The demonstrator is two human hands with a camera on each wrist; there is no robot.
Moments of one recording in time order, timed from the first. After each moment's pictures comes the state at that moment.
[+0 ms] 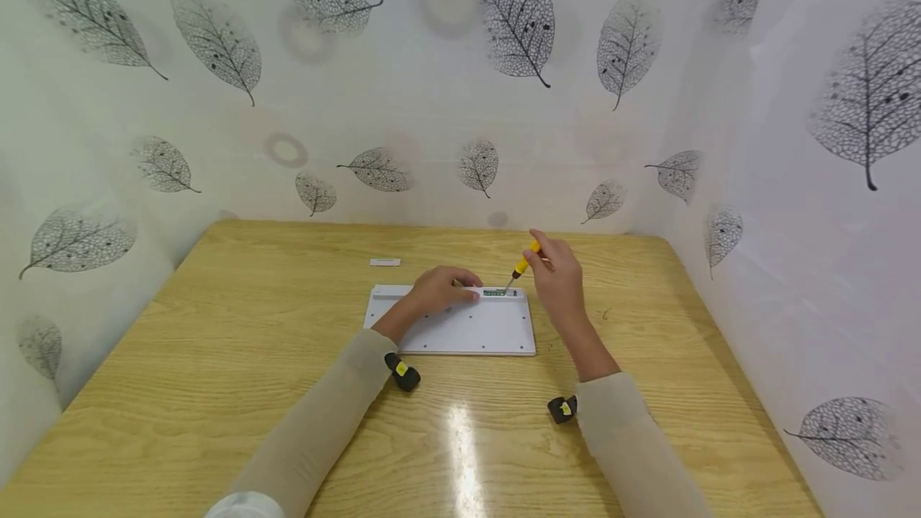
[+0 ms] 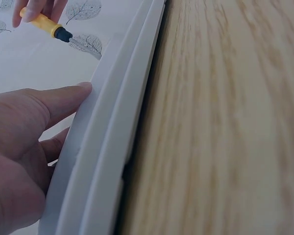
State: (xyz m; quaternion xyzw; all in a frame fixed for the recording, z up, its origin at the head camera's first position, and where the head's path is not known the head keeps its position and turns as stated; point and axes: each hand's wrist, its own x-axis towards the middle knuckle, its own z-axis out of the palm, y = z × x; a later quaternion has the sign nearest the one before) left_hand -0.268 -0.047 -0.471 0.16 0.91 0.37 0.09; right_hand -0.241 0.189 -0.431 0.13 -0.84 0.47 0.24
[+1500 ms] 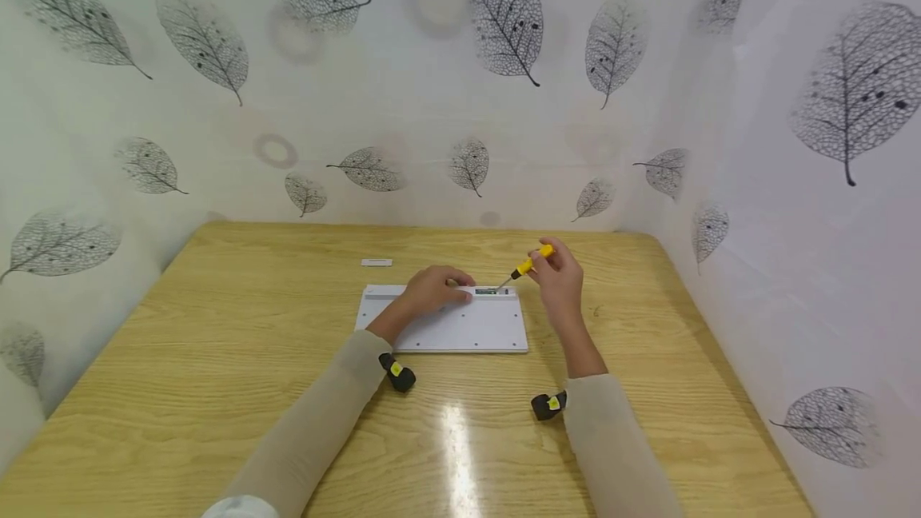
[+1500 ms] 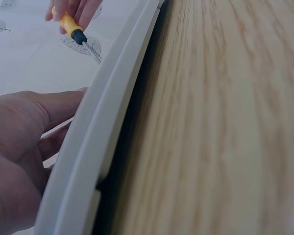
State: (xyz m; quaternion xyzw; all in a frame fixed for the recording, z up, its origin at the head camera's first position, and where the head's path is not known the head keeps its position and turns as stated) left_hand -0.268 -0.041 -0.473 0.17 0.92 0.36 0.07; right_hand -0.245 0.200 -0.444 -0.01 -0.72 0.69 0.12
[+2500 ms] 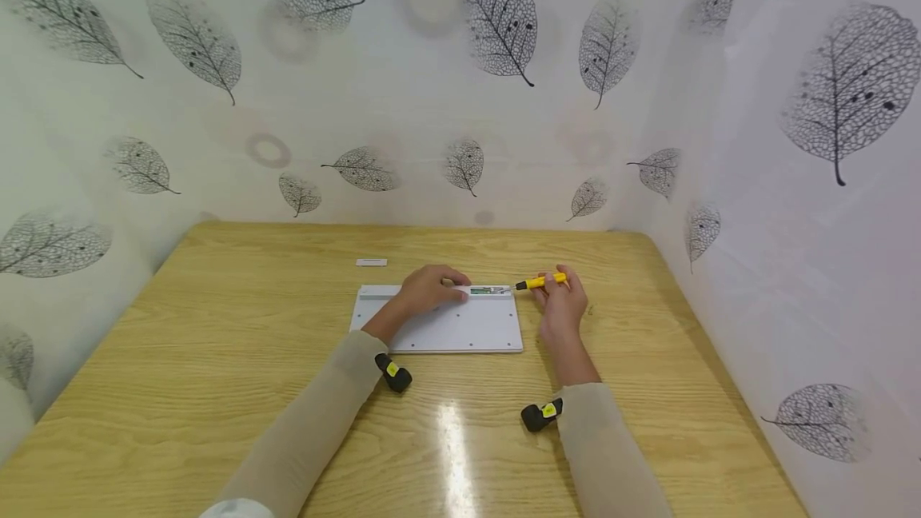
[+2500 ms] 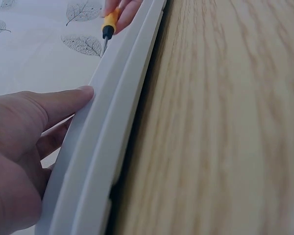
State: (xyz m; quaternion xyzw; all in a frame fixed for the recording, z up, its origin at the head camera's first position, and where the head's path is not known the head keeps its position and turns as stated) left_hand -0.269 -0.042 -0.474 0.16 0.91 0.37 0.07; right_hand -0.240 0.208 -0.468 -0.23 -0.48 0.84 0.07
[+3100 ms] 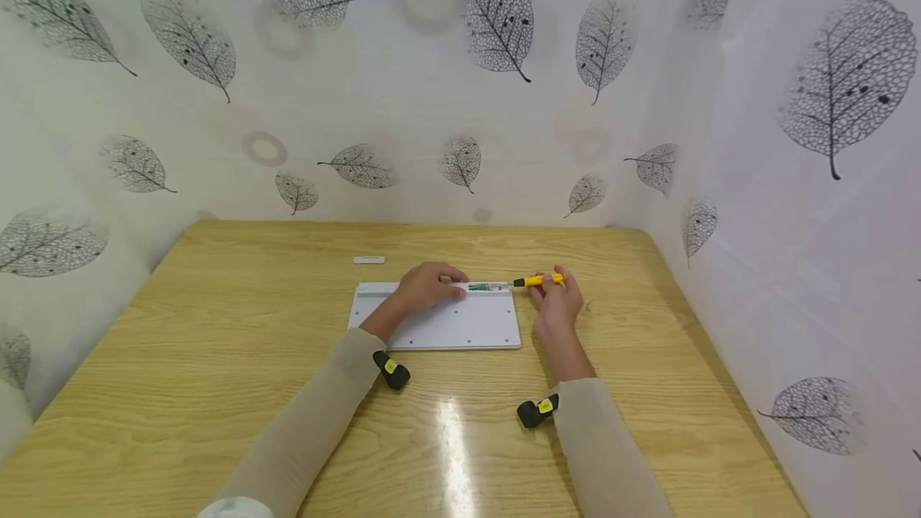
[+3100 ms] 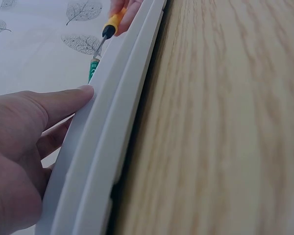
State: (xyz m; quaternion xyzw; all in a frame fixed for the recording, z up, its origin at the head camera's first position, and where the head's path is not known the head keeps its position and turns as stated) left_hand -0.263 -0.040 -0.468 0.15 0.91 0.37 0.08; right_hand -0.243 0.207 -0.475 -0.26 -0.46 0.85 0.07
